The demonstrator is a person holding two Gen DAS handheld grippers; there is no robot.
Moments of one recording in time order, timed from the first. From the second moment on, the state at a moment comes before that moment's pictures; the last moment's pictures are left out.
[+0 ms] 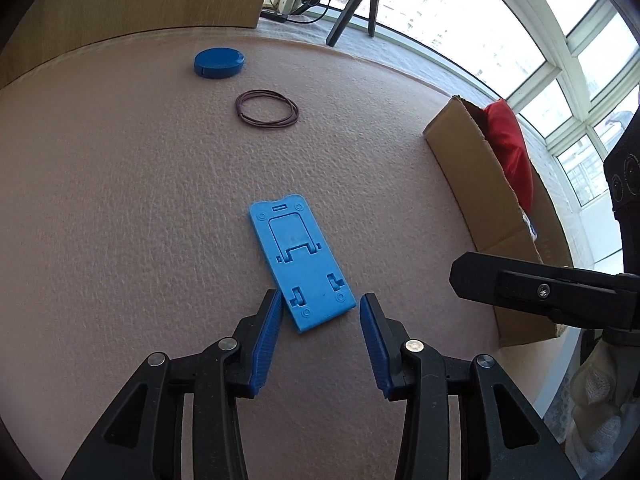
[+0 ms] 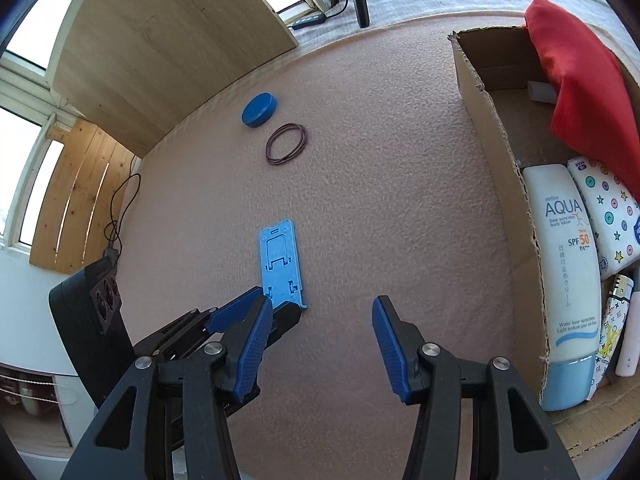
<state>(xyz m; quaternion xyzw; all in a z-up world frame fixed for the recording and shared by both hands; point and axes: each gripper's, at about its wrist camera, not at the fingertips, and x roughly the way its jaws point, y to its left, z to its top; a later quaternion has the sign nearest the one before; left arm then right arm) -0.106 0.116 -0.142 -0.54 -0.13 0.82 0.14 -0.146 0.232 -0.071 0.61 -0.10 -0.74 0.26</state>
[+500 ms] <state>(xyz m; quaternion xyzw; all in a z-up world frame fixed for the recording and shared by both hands) -0.114 0.100 -0.145 -0.53 -0.17 0.82 0.15 -0.170 0.169 -0.102 0.64 -0.02 -0.72 0.29</state>
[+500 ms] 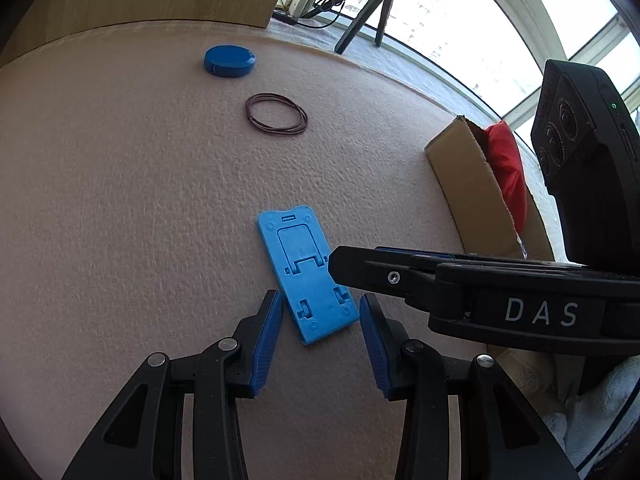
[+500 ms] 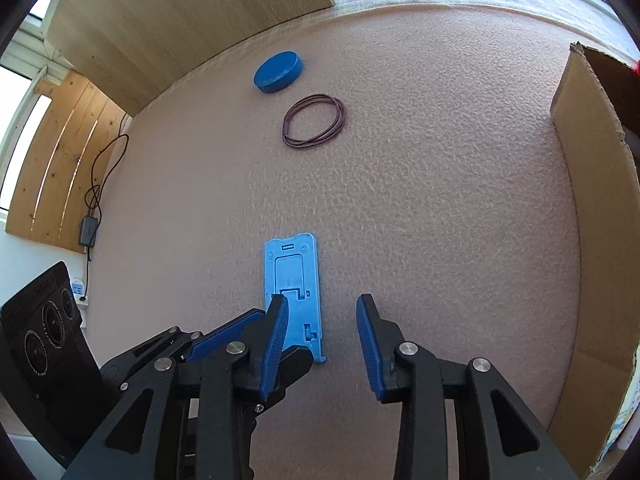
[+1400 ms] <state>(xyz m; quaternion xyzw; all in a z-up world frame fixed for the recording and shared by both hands) -0.107 0.113 -0.120 -0.51 -0.16 0.83 0.17 -0.161 0.184 -0.079 0.61 -0.04 -0.73 0.29</state>
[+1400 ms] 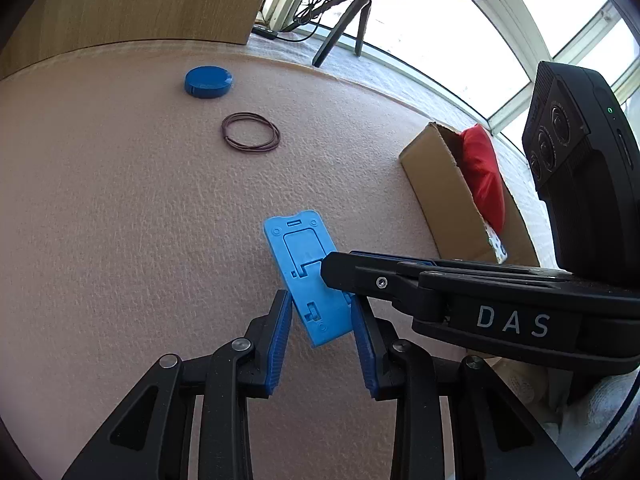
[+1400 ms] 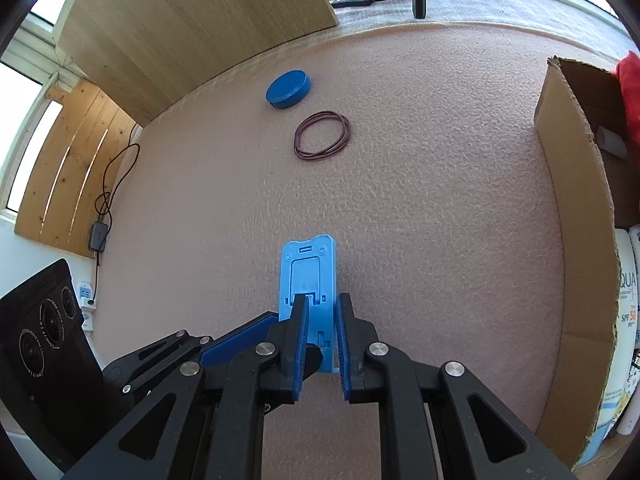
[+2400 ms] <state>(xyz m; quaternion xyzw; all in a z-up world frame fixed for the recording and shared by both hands) -0.105 0.313 -0.062 -0.49 -0.08 0.80 0.33 -0.154 0.393 -0.026 0.55 -0.14 -0.81 0.16</state>
